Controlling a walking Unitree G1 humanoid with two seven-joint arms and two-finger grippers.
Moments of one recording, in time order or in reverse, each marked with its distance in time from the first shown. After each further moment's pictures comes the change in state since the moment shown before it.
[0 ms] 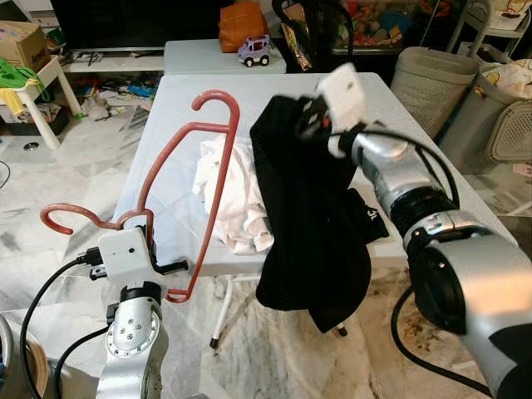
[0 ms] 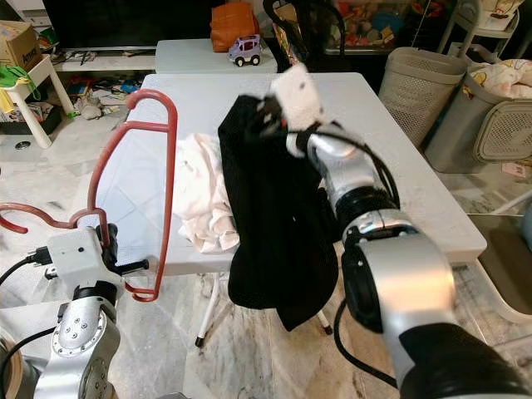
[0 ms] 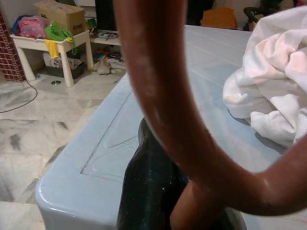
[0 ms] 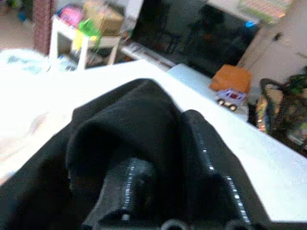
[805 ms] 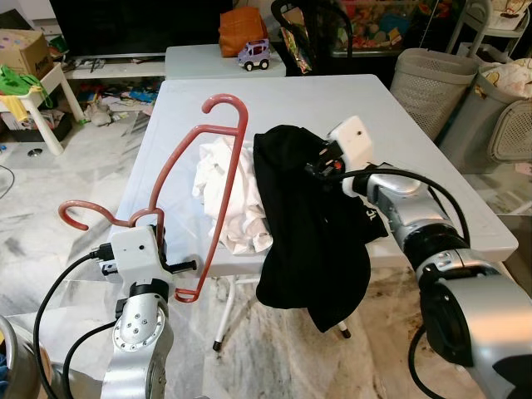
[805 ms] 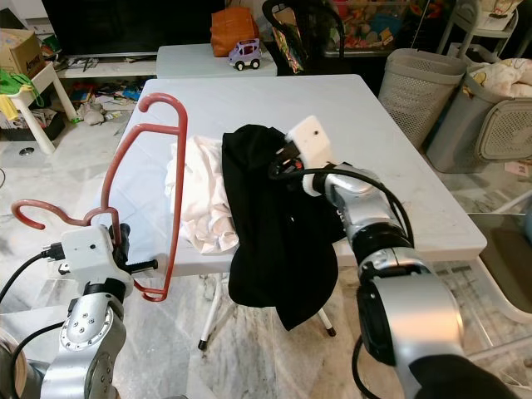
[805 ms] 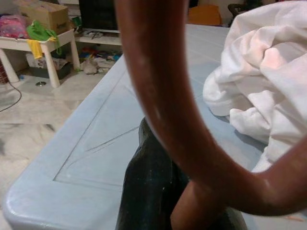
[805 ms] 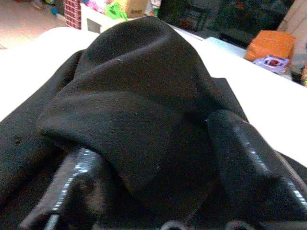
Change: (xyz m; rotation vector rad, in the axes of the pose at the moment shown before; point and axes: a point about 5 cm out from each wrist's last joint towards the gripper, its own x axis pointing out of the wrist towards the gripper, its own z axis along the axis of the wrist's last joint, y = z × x) left arm 0.007 -0.008 -0.005 -0.008 0.025 -0.061; right arm -0.031 0.006 -0.054 0.157 0.066 0.098
